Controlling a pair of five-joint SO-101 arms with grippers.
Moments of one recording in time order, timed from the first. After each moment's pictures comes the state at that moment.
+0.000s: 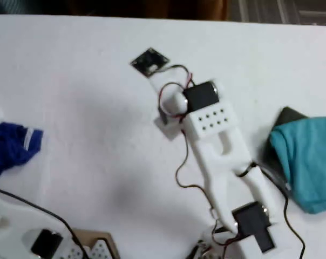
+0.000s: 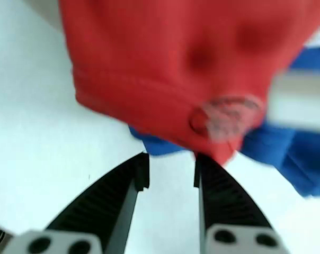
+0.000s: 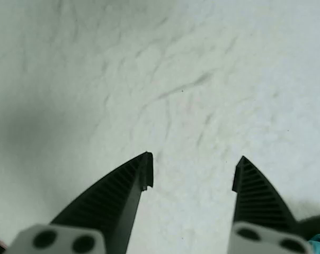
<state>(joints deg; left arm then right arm) -71.6 26.1 -18.3 90.3 -10.2 -26.7 -8.0 -2.6 92.1 21.2</state>
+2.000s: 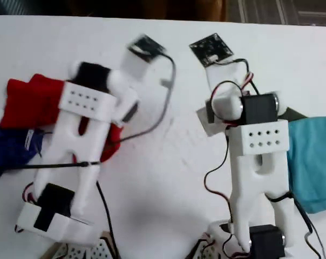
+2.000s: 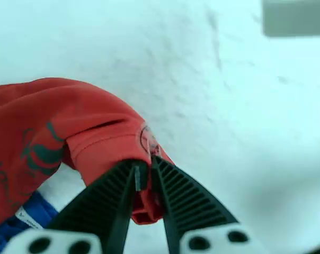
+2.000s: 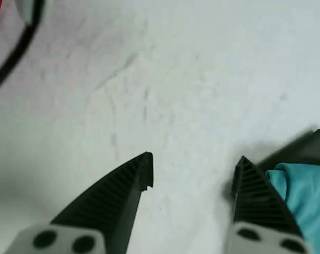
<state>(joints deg) 11.3 -2.0 -13.2 100.4 -18.9 -9.8 -20.5 -2.6 97.5 21.2</state>
